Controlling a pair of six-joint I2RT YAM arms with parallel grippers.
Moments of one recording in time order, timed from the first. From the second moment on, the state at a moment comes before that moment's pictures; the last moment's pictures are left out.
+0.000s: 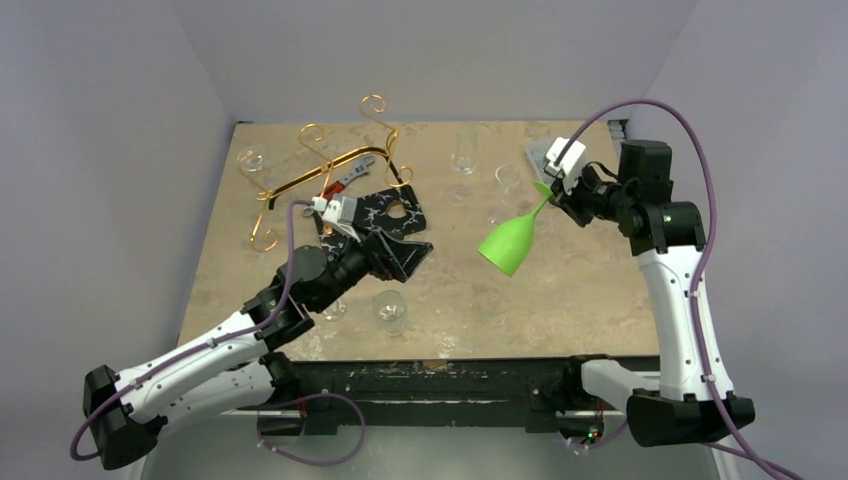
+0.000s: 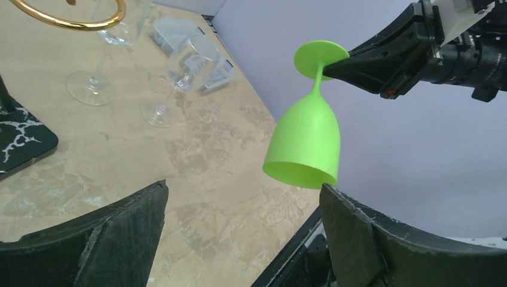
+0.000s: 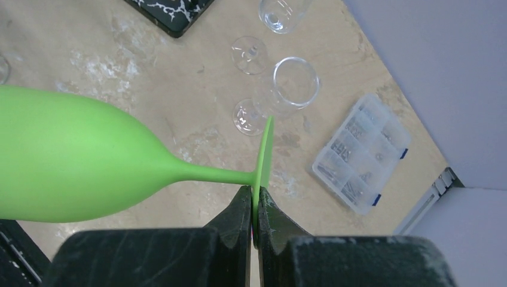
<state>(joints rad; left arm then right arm) -0.92 0.81 0.66 0.17 -0.17 -0.67 0.05 1.11 1.41 -0.94 -0.53 -0.73</state>
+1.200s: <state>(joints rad) -0.83 1.36 0.74 0.66 0.20 -1.31 0.05 1.09 1.37 -1.14 -0.62 -1.47</state>
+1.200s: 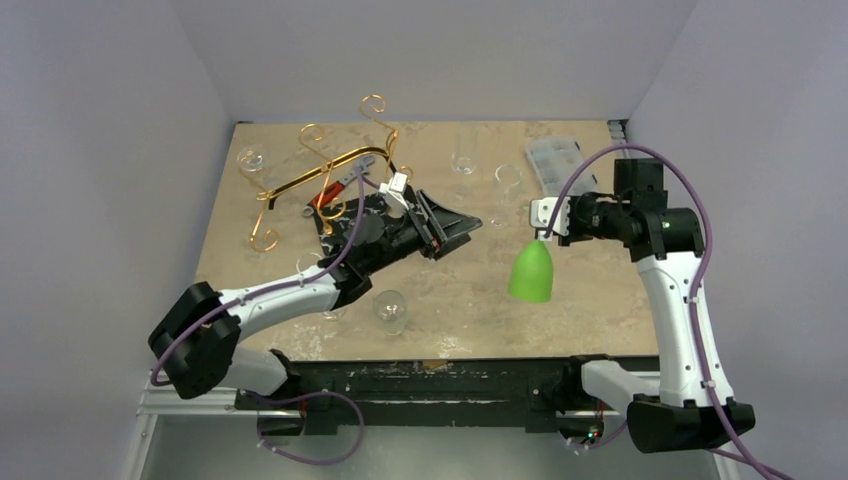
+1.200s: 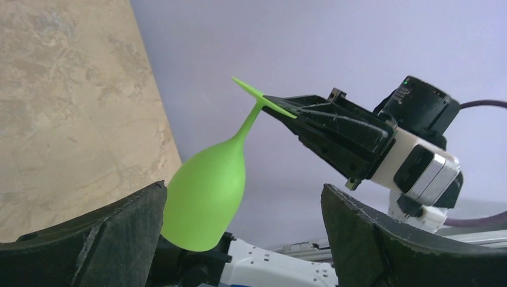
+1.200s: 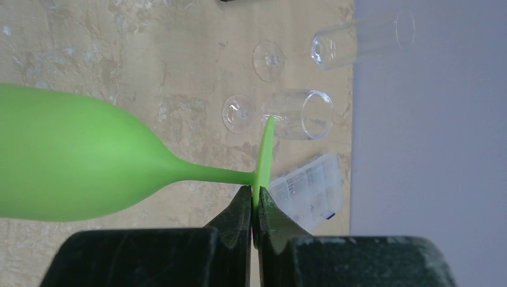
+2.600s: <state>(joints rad) -0.93 1.49 0.96 0.55 0.15 -1.52 0.05 0.69 0.92 -0.76 -0.93 -2.07</state>
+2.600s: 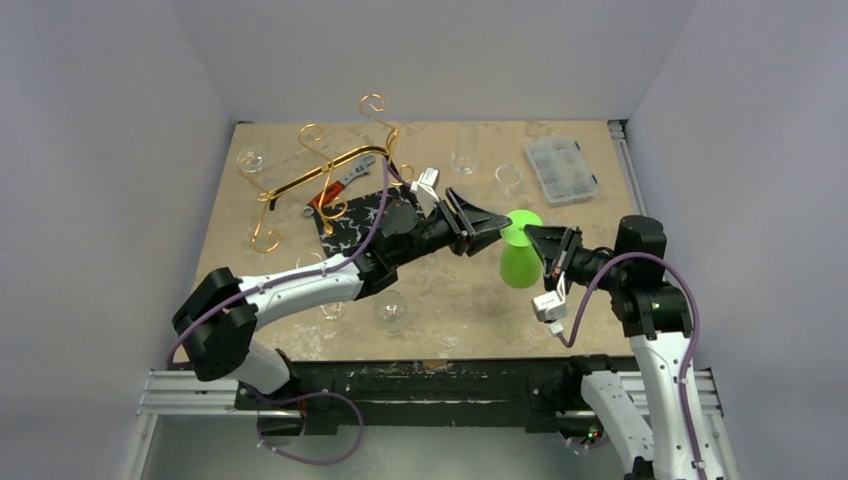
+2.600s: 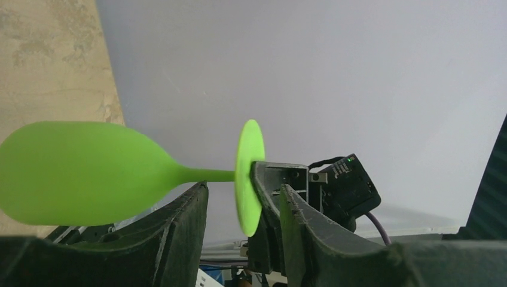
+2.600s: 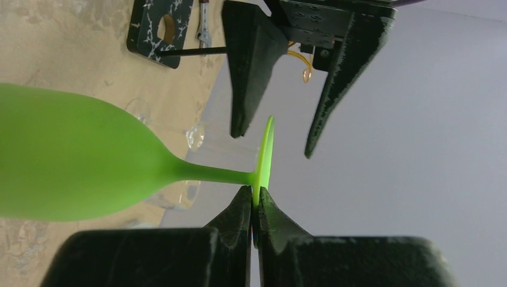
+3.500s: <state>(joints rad) -0.94 1.49 0.94 0.62 0.21 -1.47 0.04 0.65 0.88 -0.88 -1.01 -2.07</state>
